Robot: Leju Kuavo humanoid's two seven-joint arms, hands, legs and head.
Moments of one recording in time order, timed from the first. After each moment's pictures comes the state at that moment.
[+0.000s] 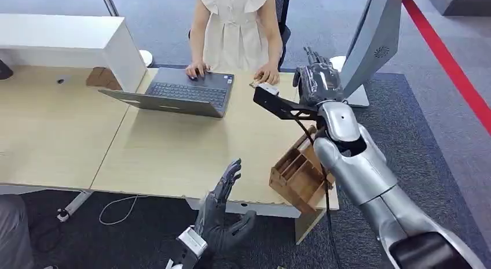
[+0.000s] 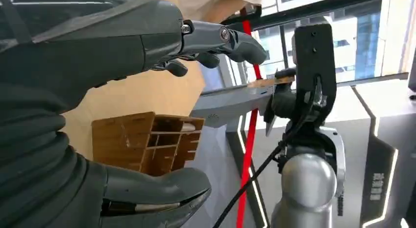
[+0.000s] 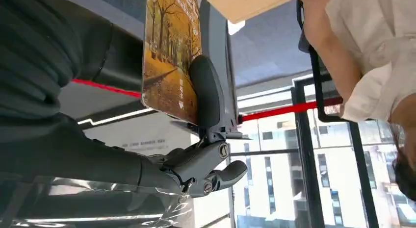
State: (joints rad) left arm -0.18 0.03 -0.95 -1.44 0.01 0.41 -0.51; right arm -0.87 -0.11 0.89 -1.11 1.15 -0.14 0.37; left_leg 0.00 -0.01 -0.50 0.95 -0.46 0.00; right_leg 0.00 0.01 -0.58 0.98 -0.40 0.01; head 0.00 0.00
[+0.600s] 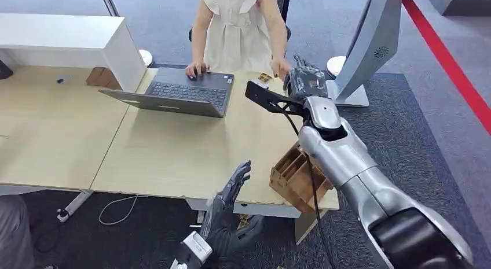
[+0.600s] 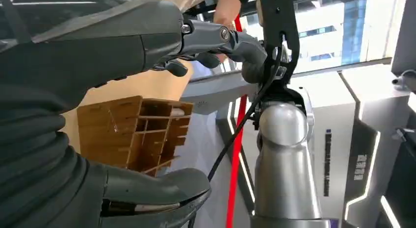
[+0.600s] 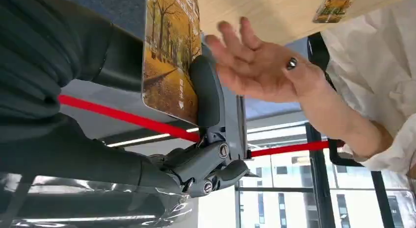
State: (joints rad) left arm -0.21 0.01 -0.99 -1.39 0.05 0.38 -0.57; right arm -1.01 0.00 0.93 -0.76 1.06 -0.20 0.35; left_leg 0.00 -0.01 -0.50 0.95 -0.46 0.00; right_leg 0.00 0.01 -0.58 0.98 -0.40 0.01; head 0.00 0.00
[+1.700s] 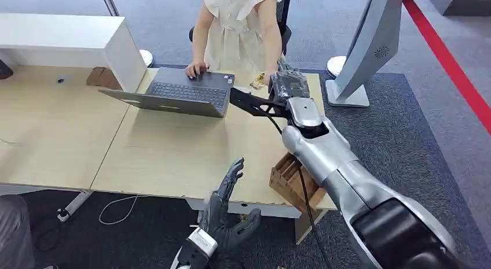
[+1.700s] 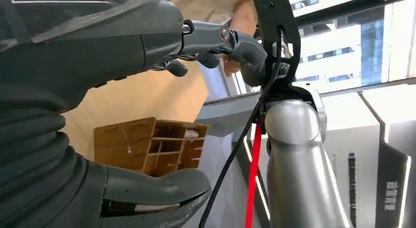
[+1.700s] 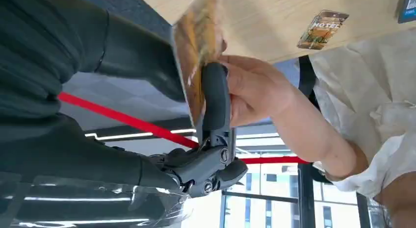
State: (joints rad) left arm -0.23 0.03 -1.04 -1.42 0.03 0.54 -0.47; right arm -1.06 0.12 0.95 -0.59 1.10 -0.20 0.33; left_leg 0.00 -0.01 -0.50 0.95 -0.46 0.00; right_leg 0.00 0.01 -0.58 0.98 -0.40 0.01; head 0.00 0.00
